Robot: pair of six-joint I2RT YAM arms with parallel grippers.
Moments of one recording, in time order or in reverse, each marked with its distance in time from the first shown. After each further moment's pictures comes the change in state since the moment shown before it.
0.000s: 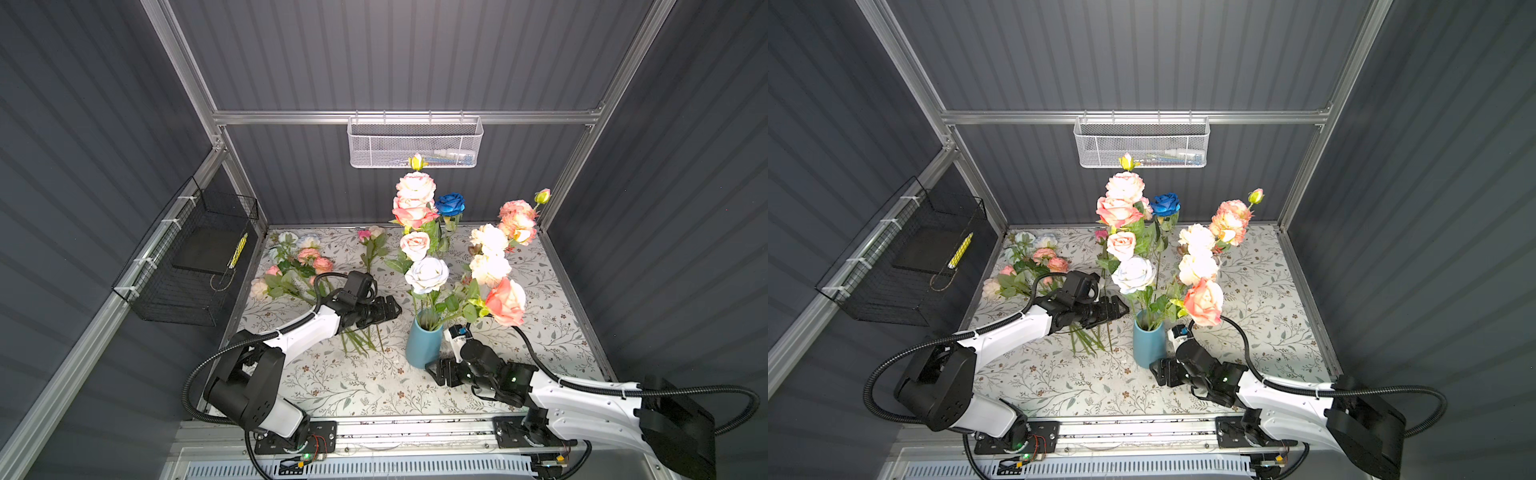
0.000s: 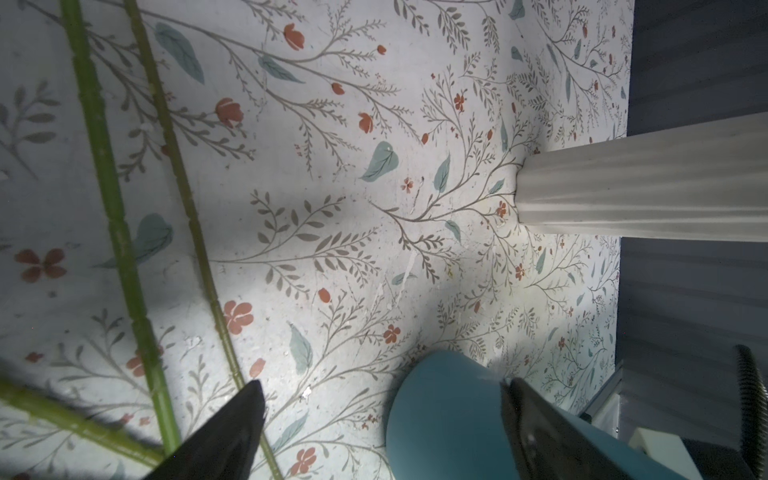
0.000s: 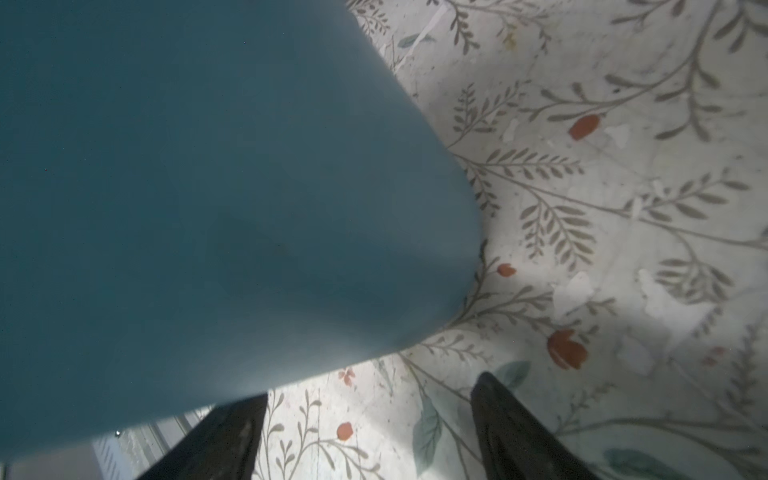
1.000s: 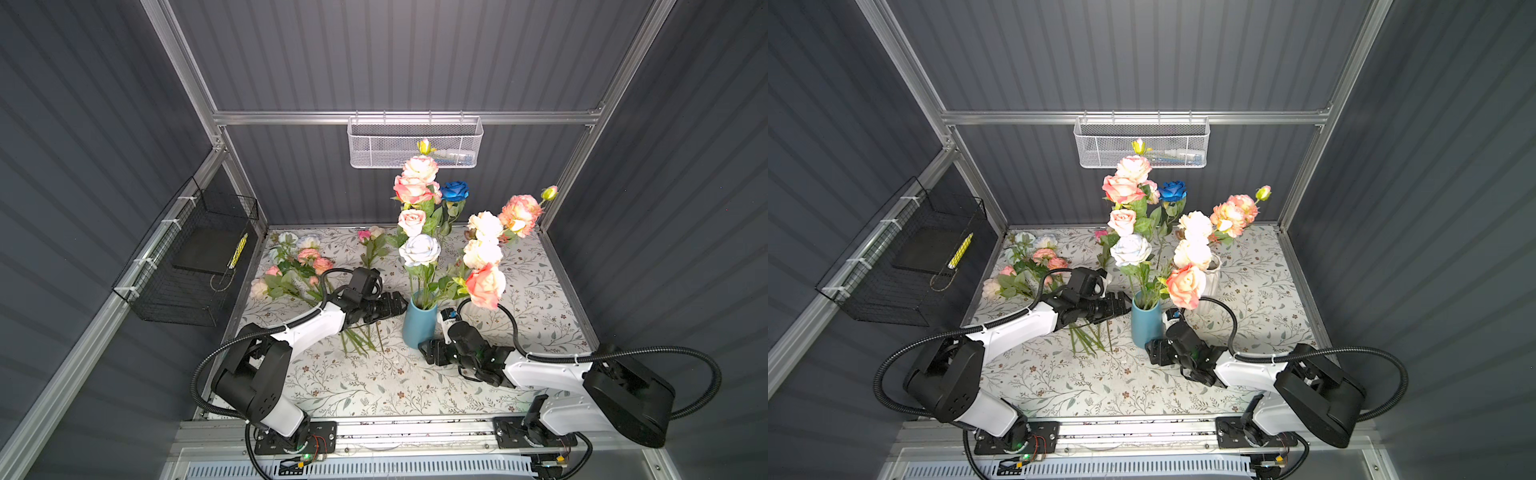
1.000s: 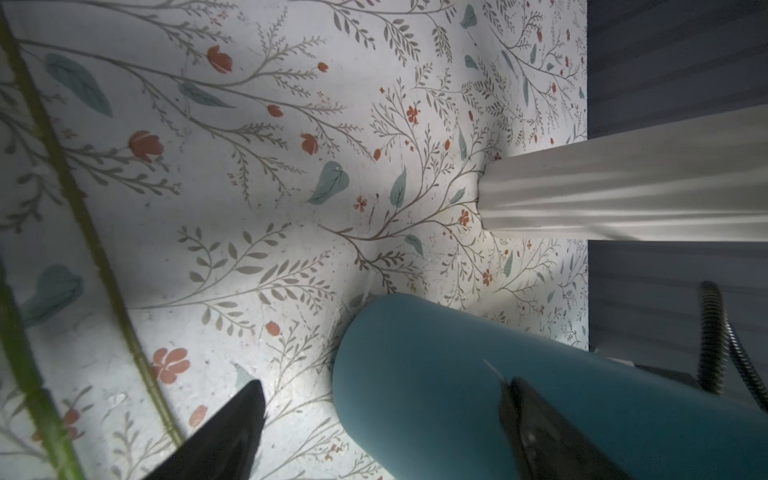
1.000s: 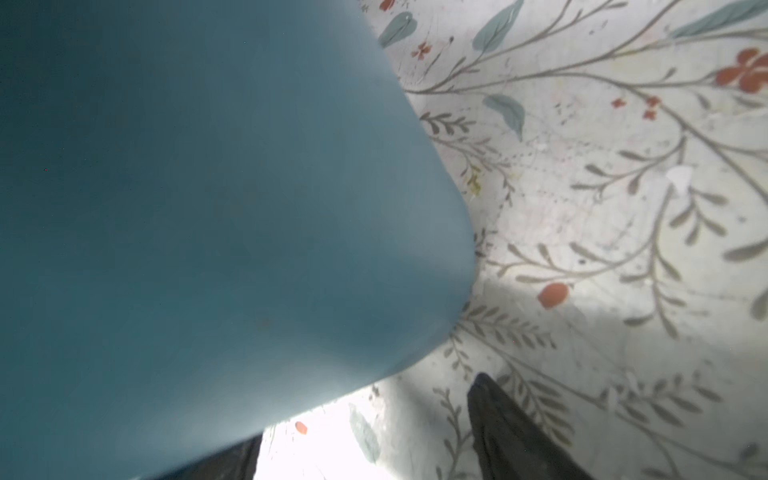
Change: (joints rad) left arm -0.020 0.059 0.041 0.070 0.031 -0.007; right arm -0.125 0.312 0.139 0.169 0.014 -0.113
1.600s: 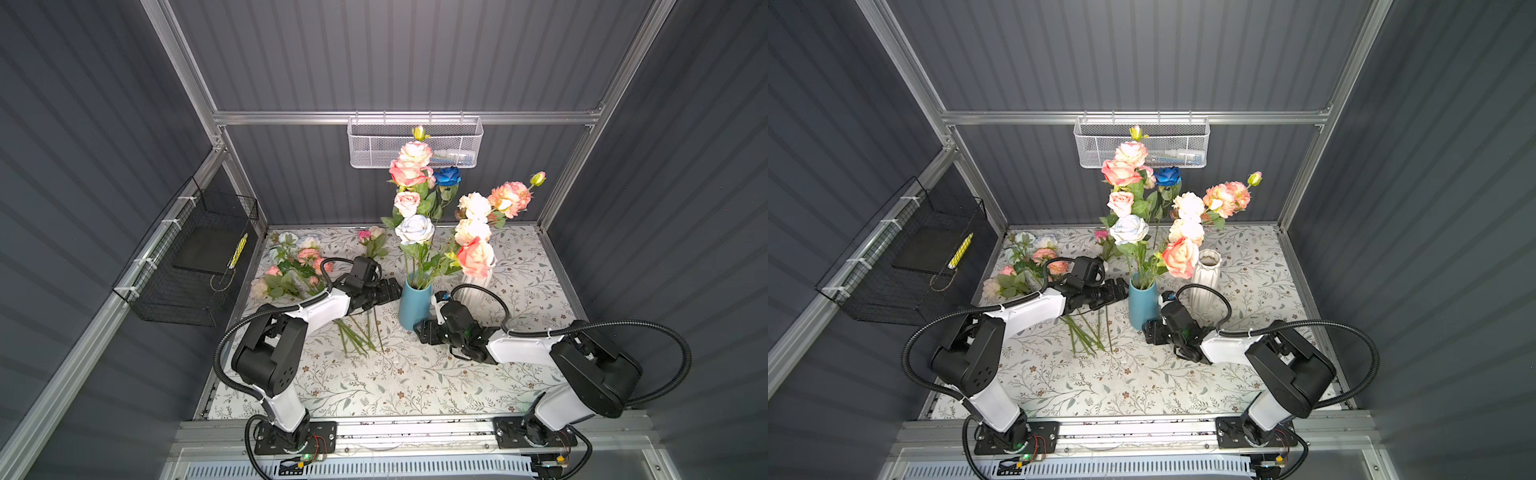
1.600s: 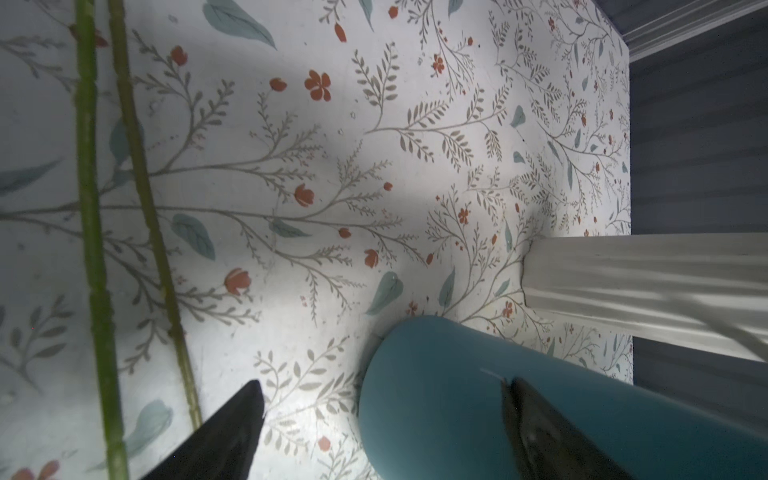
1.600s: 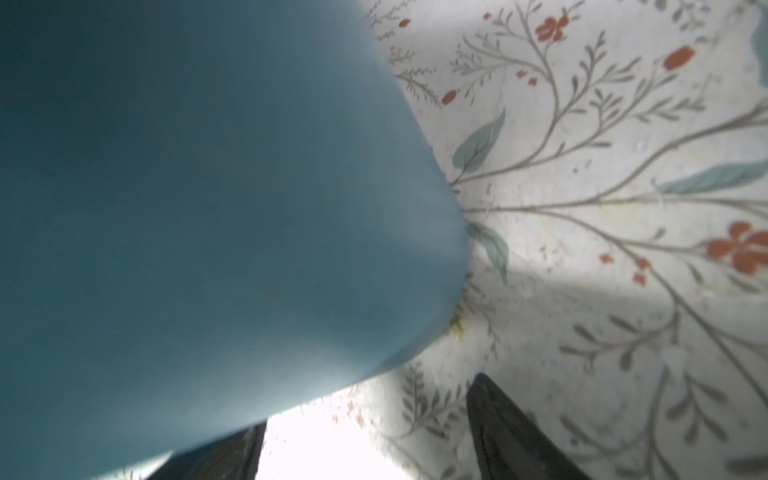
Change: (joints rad) left arm 0.076 0.178 0.142 0.035 -0.085 0.020; right arm -0.118 0.214 0.185 0.025 -0.049 -0.077
